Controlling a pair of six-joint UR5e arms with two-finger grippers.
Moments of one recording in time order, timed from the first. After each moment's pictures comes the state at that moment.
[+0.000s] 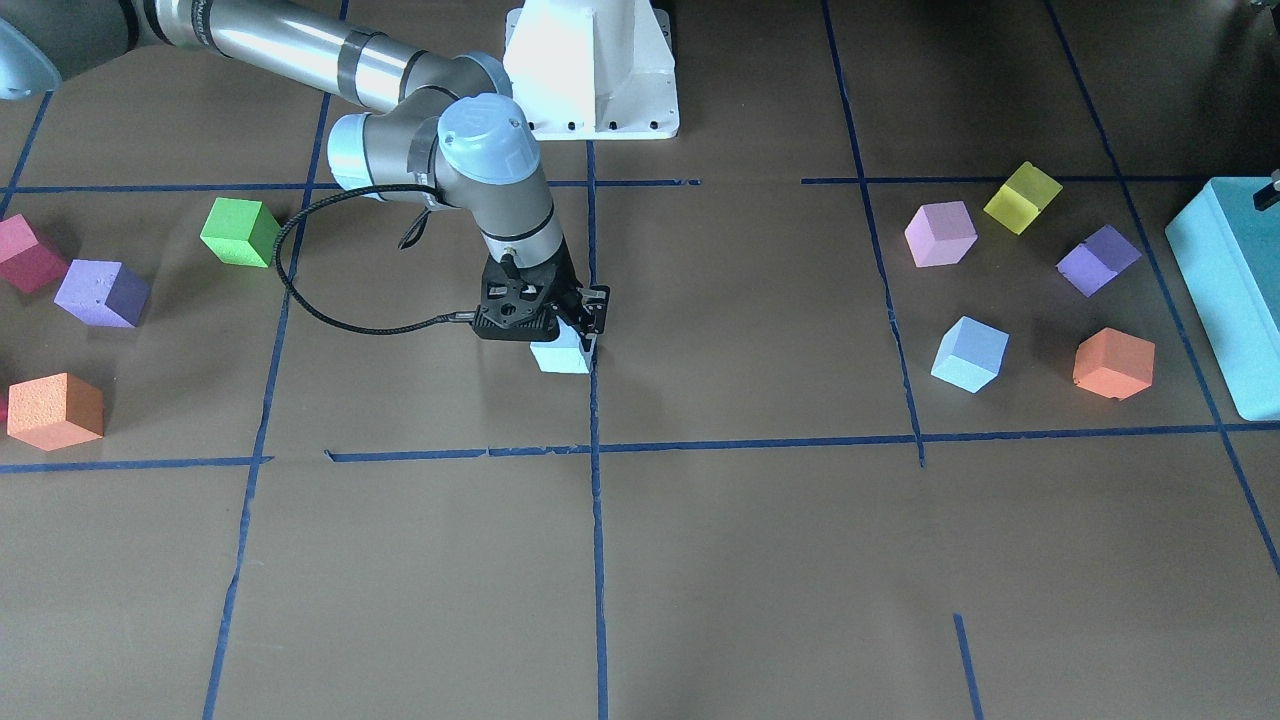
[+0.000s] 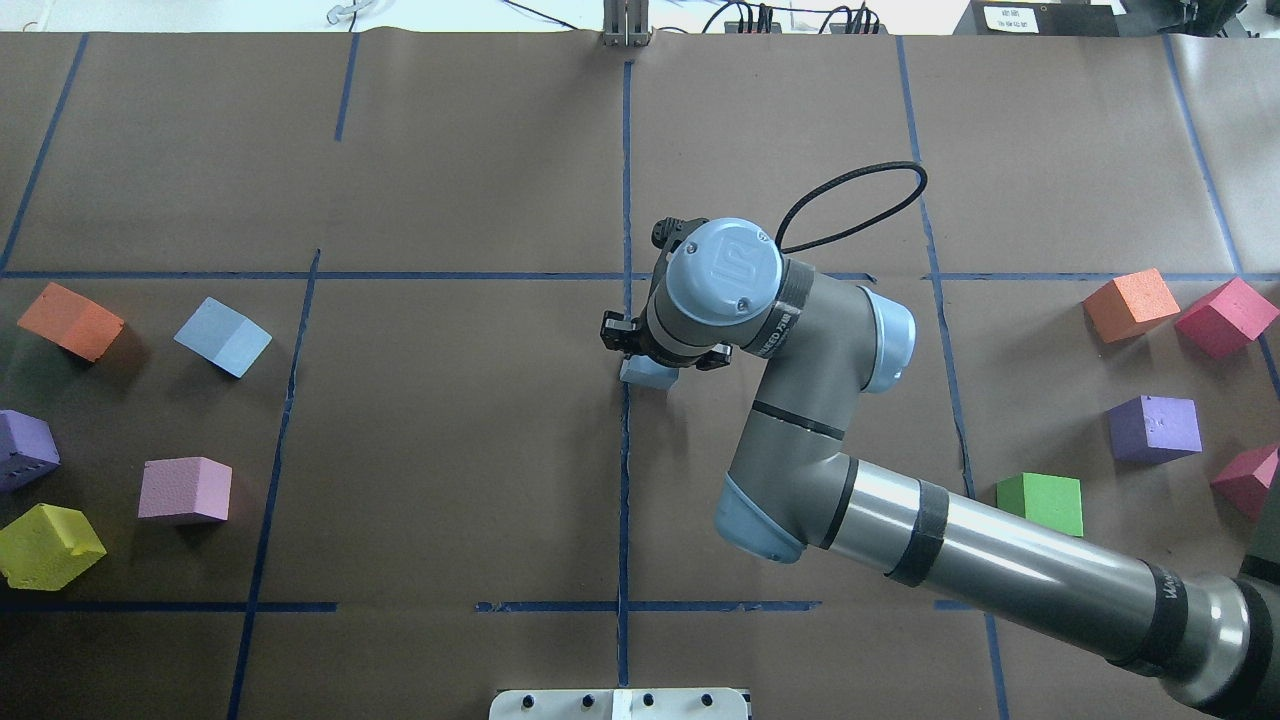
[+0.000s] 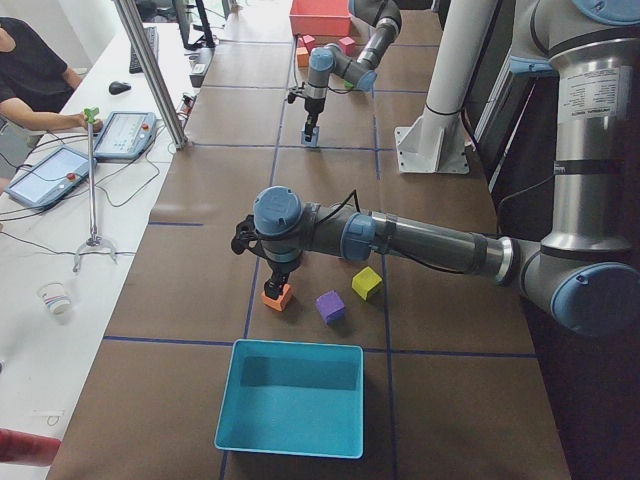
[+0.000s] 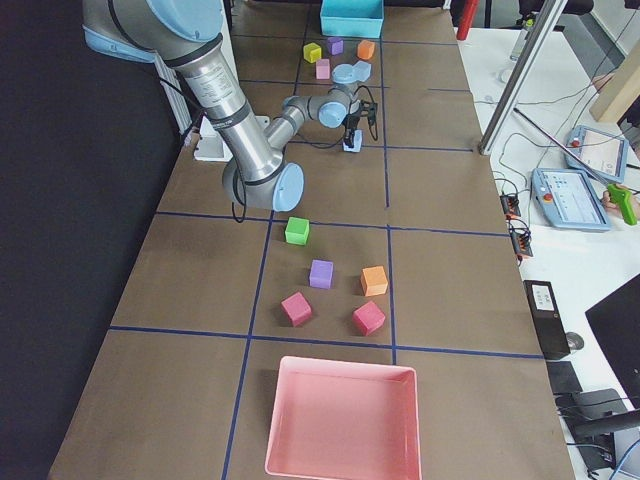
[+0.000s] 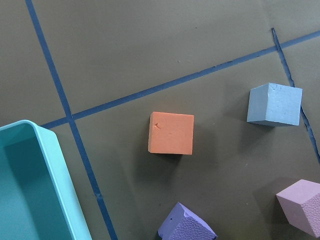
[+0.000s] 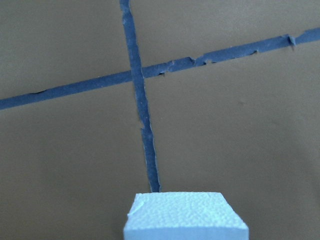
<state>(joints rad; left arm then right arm) -1.52 -1.50 -1.83 -1.56 -2.52 0.21 0.49 -0.81 1.45 -1.32 1.80 1.44</state>
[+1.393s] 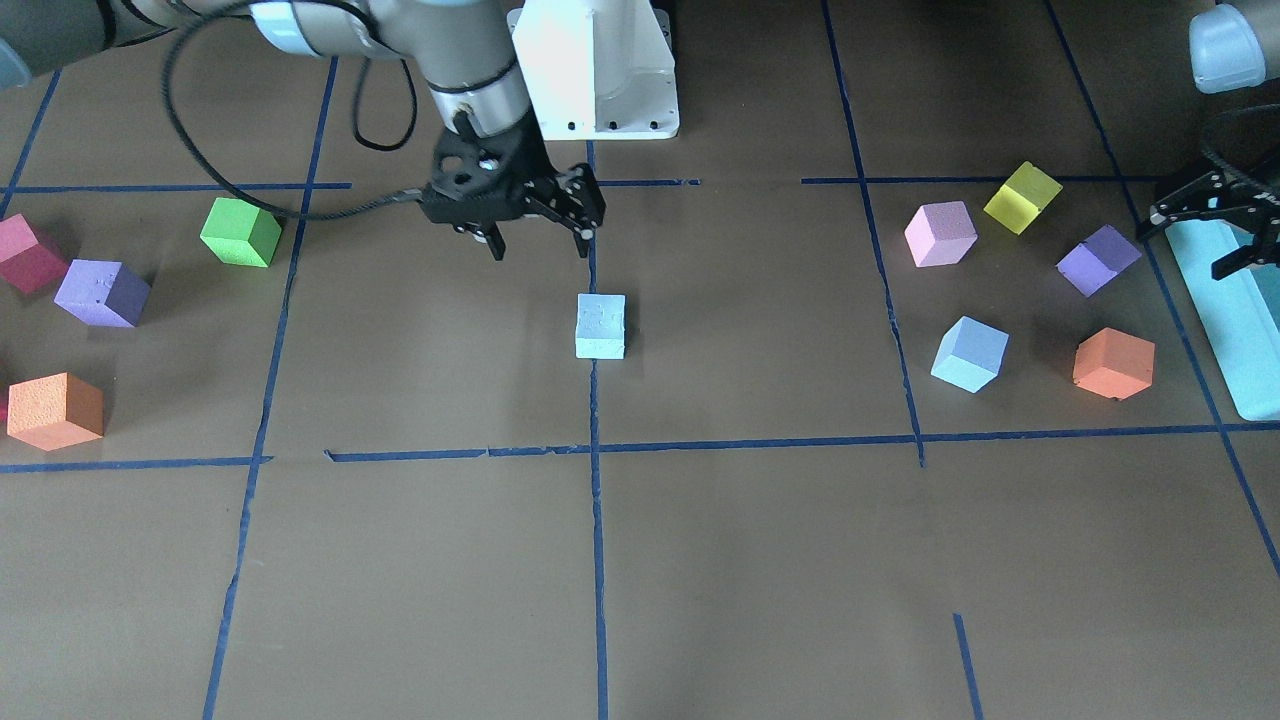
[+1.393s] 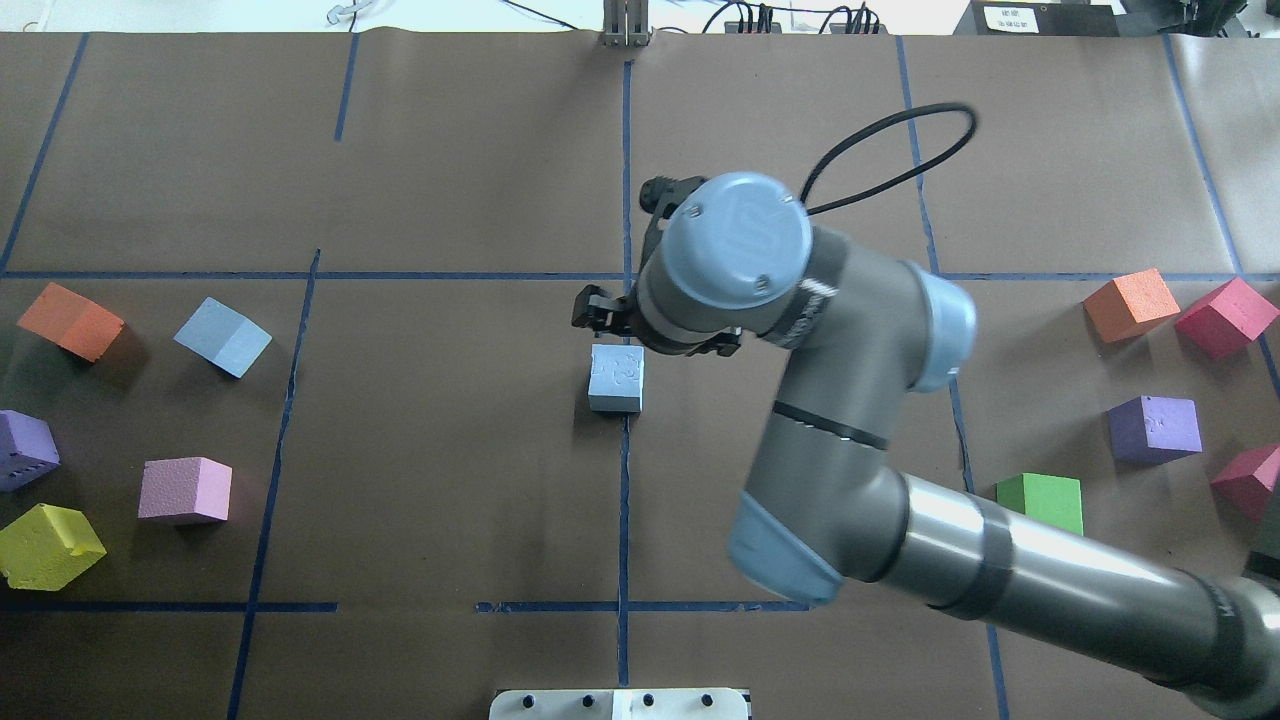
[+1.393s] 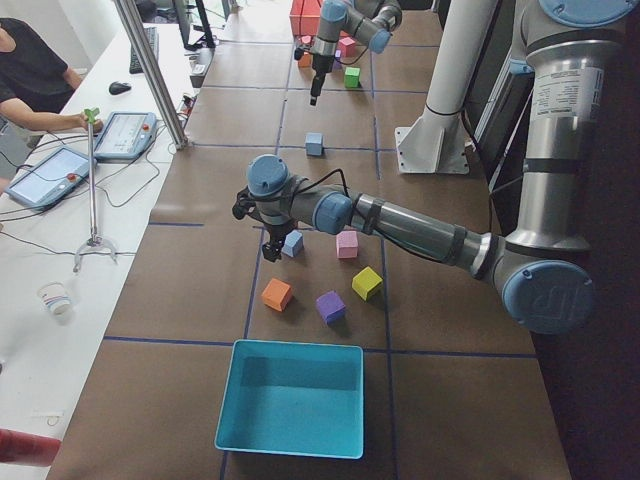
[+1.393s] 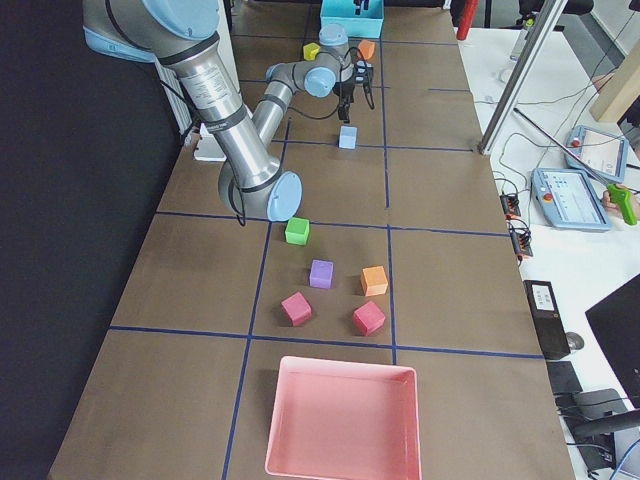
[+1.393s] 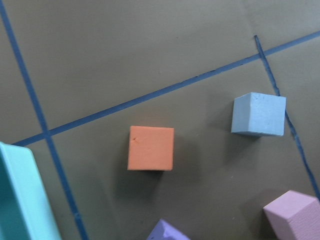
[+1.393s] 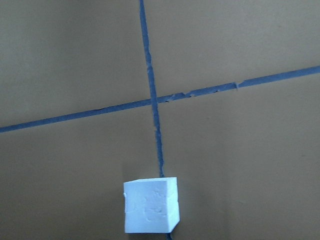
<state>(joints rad) -1.29 -1.62 -1.85 -1.63 -2.50 -0.03 0.59 -0.95 1.96 -1.61 1.85 1.39</state>
